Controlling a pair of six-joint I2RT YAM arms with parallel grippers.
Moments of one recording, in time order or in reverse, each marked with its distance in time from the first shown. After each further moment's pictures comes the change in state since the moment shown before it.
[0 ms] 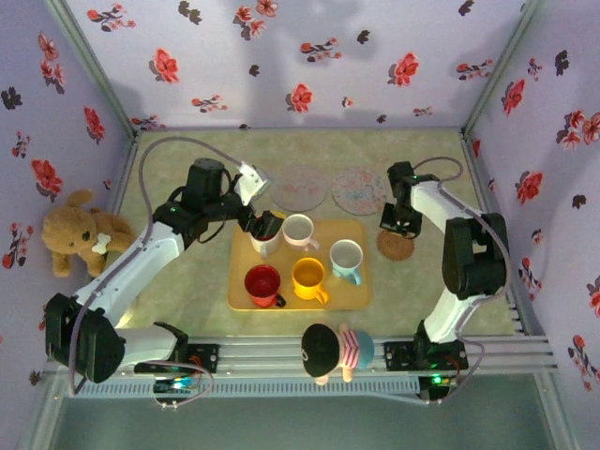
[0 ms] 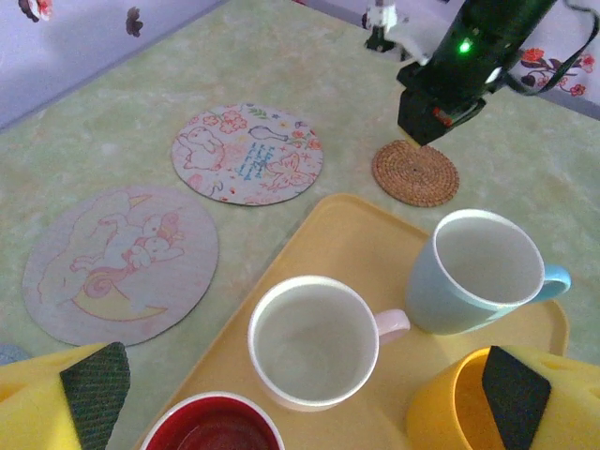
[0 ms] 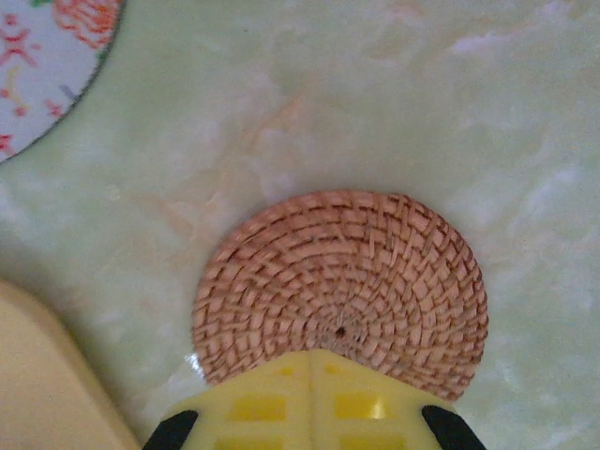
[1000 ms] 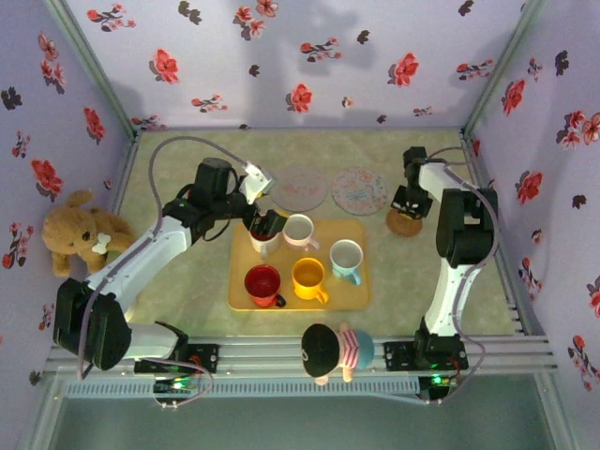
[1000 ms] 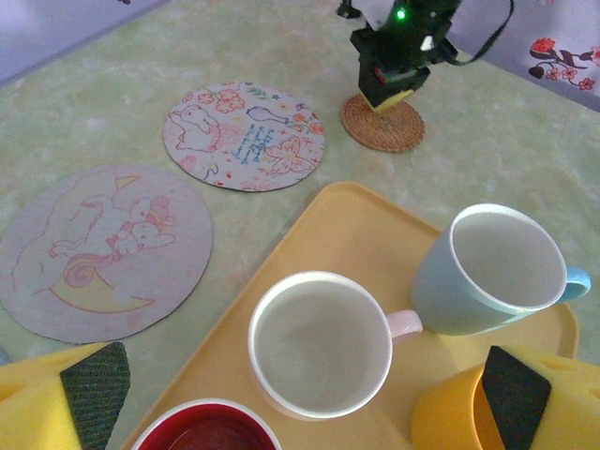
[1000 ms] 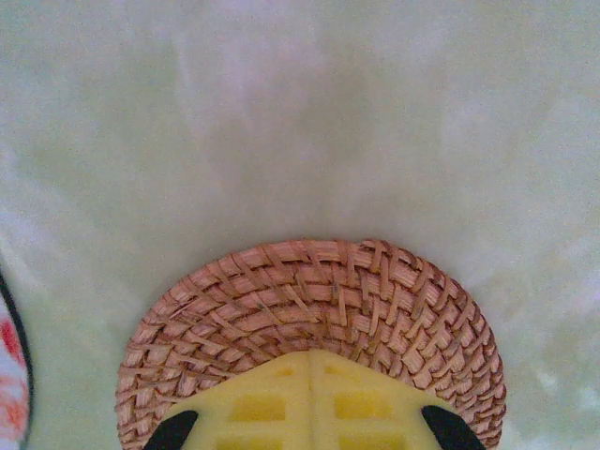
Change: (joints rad) left arm 0.000 0.079 0.001 0.031 0.000 -0.022; right arm -0.152 0.312 0.321 0.015 0.026 0.028
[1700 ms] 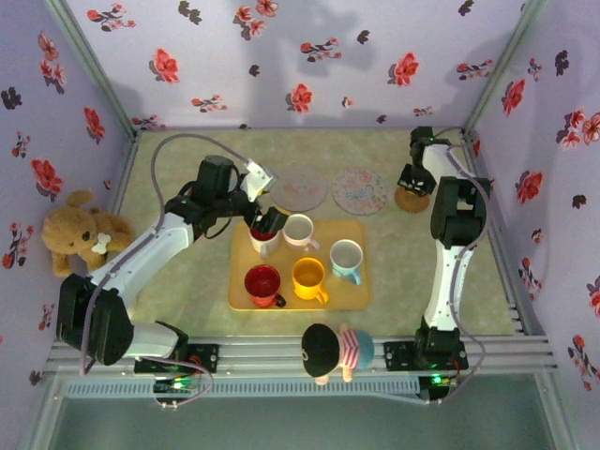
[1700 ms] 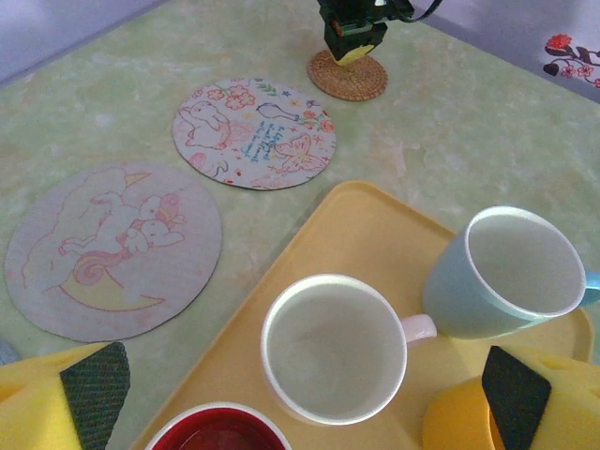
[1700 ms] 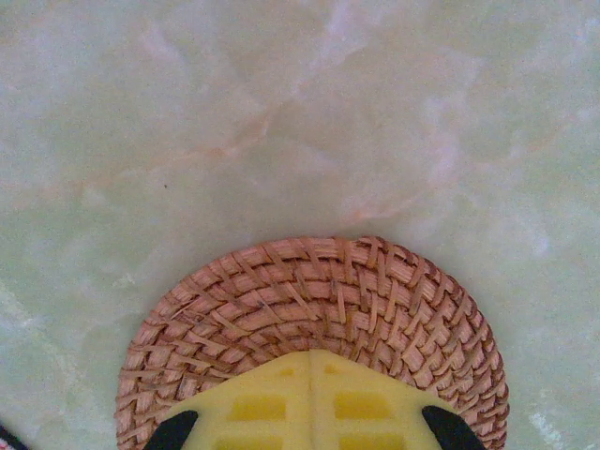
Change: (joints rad) left arm -0.001 0.022 0.024 -0.008 -0.019 0.000; right arm -0.044 0.220 0.351 -0.070 0.030 -0.047
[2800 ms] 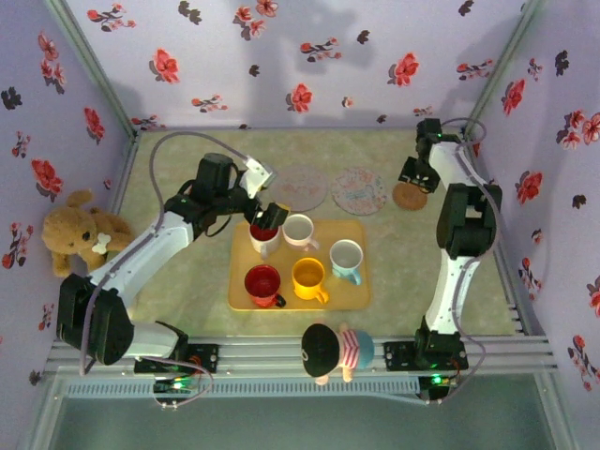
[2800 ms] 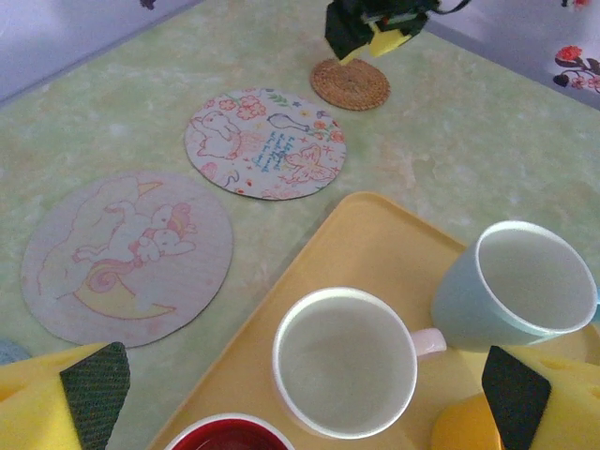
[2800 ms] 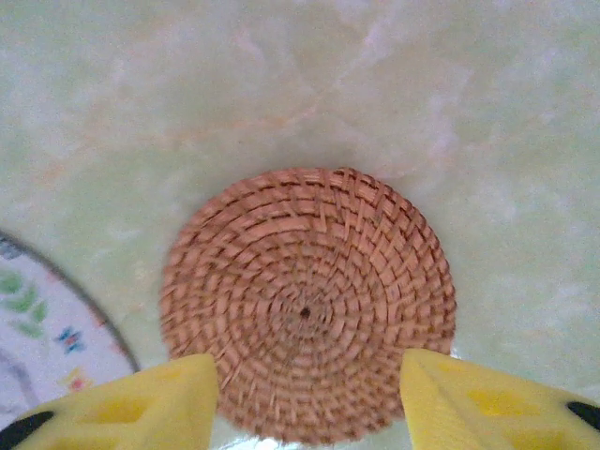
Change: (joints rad) left arm 0.000 -0.004 0.018 0.012 -0.043 -0.037; right arm 0.004 -0.193 -0.090 0.008 -0.062 -0.086
